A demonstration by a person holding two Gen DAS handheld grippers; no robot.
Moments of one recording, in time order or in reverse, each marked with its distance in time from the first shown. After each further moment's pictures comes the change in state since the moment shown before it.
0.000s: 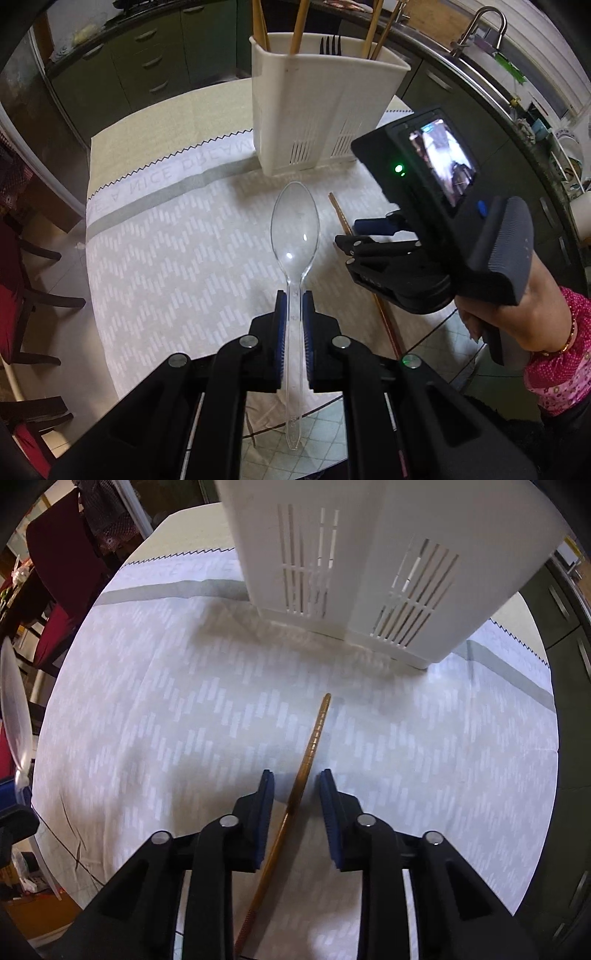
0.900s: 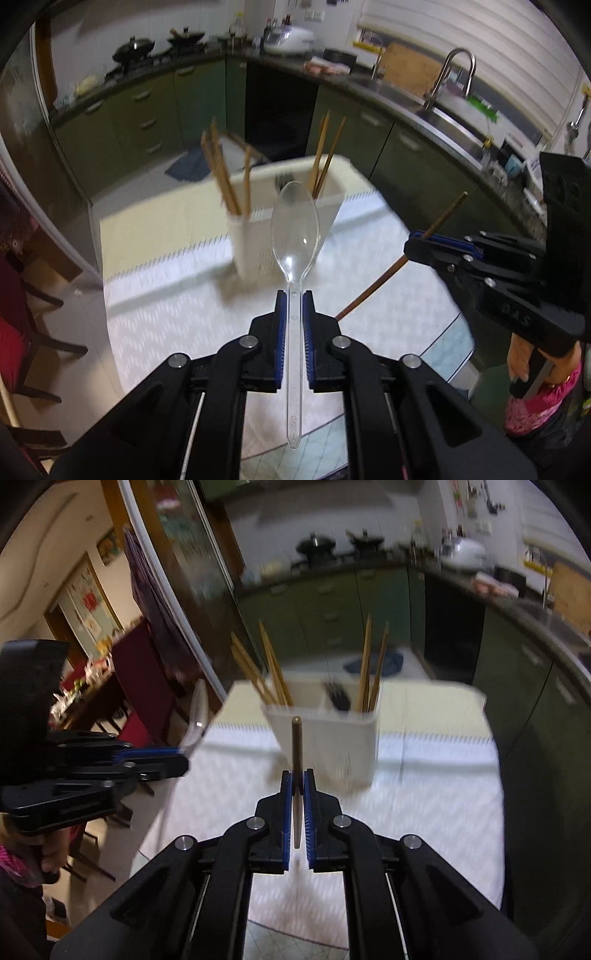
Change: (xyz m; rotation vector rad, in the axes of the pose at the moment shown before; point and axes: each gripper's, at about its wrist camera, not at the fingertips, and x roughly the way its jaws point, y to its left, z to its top) left arm -0.100 -0.042 0.060 0.032 -0.239 -0.021; right arm -0.219 -0.080 -0.048 0.072 -0.567 0.253
